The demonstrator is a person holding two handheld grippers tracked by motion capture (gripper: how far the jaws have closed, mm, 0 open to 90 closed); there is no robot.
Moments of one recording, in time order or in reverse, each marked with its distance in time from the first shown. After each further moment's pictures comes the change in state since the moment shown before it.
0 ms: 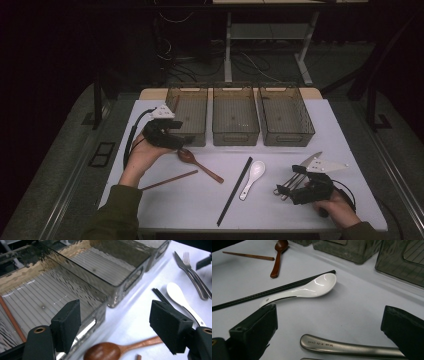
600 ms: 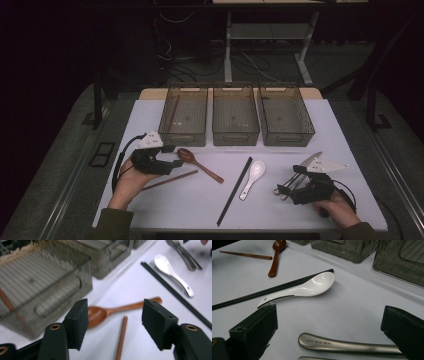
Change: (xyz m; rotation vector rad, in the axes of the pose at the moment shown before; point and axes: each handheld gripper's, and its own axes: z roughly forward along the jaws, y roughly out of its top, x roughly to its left) left arm -0.022 -0.065 -0.023 0.010 -0.019 0.038; right arm -0.001 -0.001 -0.001 0.001 -0.016 -0.001
